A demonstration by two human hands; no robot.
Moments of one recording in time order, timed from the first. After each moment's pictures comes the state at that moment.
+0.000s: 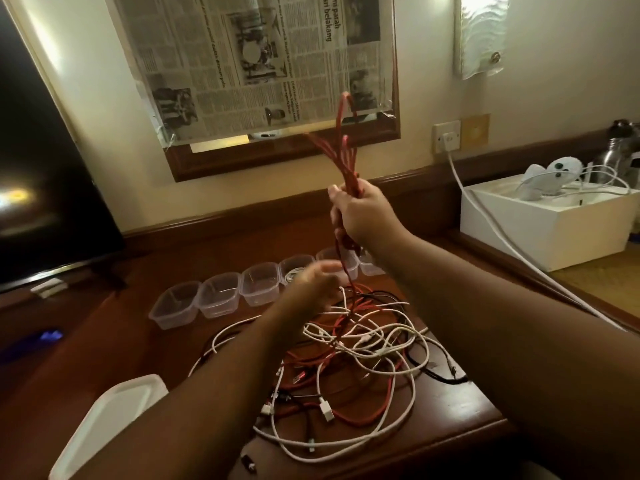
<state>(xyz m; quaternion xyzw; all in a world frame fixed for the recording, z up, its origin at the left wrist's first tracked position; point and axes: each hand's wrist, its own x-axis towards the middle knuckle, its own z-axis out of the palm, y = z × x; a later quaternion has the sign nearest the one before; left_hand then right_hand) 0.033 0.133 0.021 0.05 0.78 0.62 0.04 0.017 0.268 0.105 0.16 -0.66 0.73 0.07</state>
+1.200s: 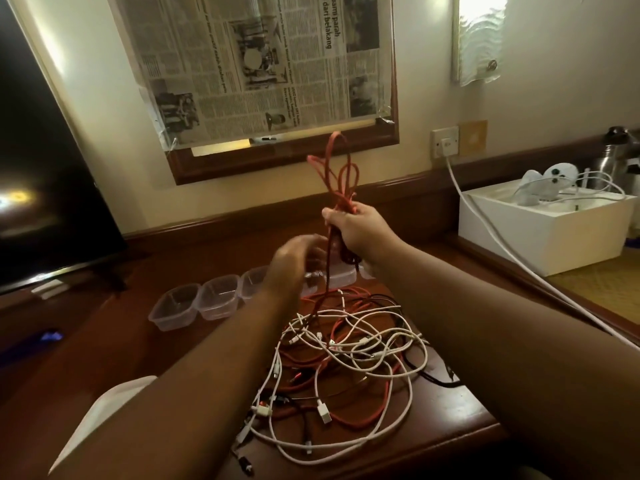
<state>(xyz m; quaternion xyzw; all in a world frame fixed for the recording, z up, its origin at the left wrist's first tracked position) 0.016 0.133 0.045 0.04 0.72 0.69 -0.06 0.006 0.265 0.090 0.09 -0.69 0.71 0.03</state>
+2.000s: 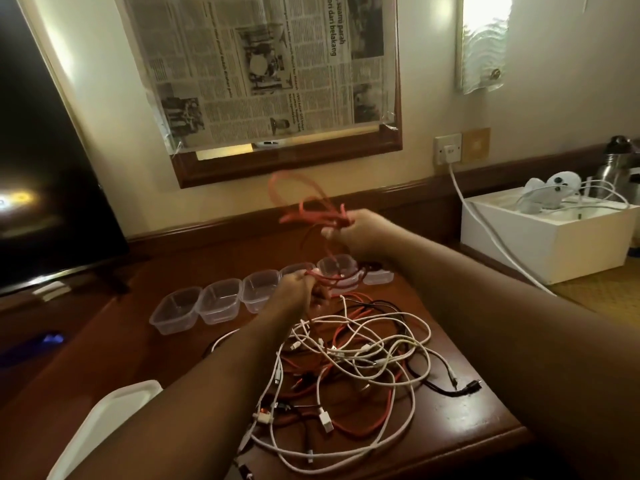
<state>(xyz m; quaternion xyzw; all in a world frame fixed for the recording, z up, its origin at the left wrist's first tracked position) 0.006 0.120 0.015 -0.02 0.80 0.60 -0.05 0.008 0.278 0.108 0.16 -0.86 0.49 -0.02</state>
